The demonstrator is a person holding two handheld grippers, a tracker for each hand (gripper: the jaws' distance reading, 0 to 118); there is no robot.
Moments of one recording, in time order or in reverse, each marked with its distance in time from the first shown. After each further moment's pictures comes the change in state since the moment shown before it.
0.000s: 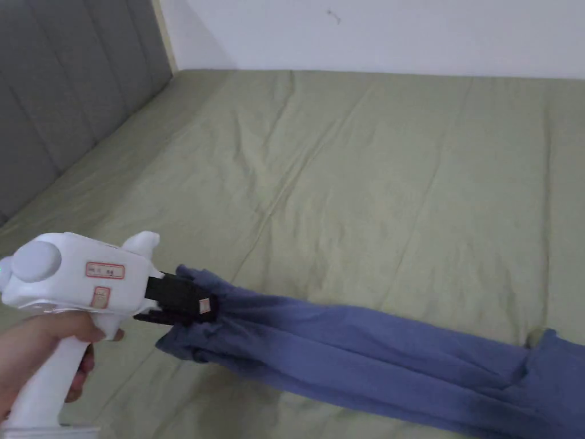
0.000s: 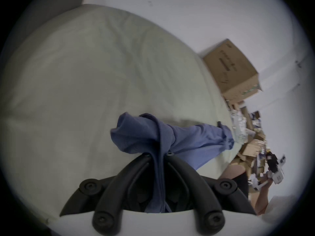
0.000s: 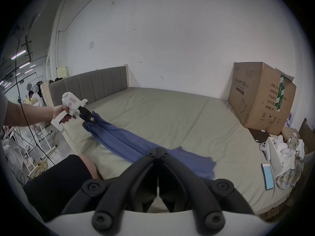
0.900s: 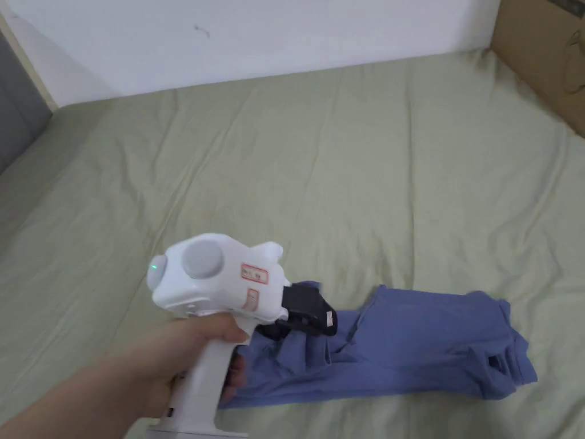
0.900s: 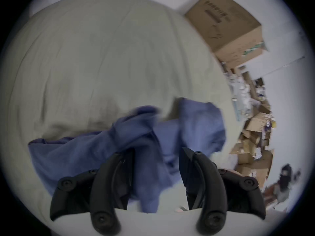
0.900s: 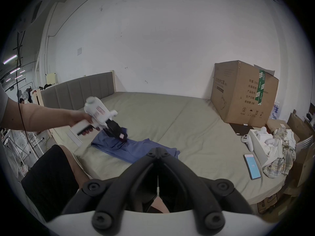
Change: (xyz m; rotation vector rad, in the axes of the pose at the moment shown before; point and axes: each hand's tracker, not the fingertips) left arm 0.253 0.000 -0.180 -0.246 -0.119 -0.212; right arm 0.039 -0.019 0.058 0.028 -0.117 -0.051
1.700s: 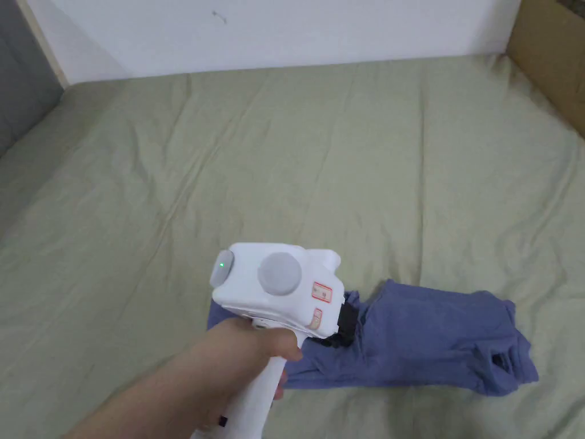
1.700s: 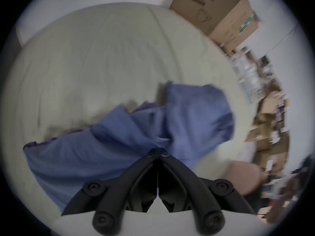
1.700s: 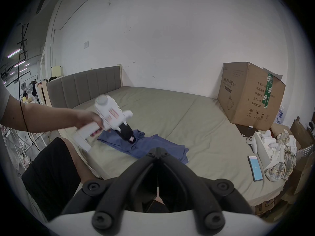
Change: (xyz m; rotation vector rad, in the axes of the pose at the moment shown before) left arm 0.043 -0.029 -0.020 0.002 0.075 -0.115; right arm -0.025 -0.003 0.000 -0.040 0.045 0.054
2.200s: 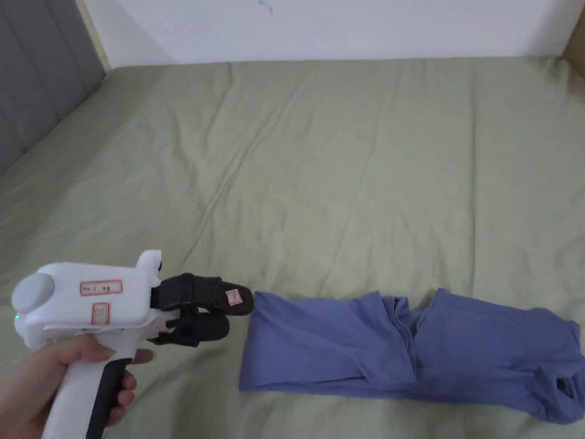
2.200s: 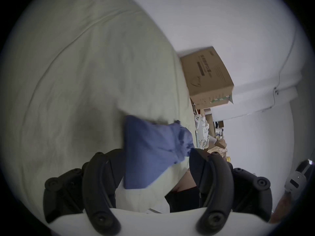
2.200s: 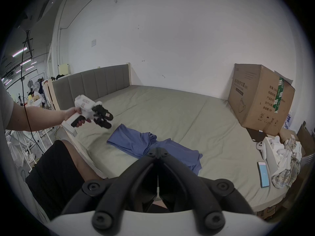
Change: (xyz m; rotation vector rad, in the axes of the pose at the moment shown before) left arm -0.245 -0.091 0.093 0.265 -0.383 0.496; right arm -0.029 0.027 -0.027 -0.015 0.076 0.024
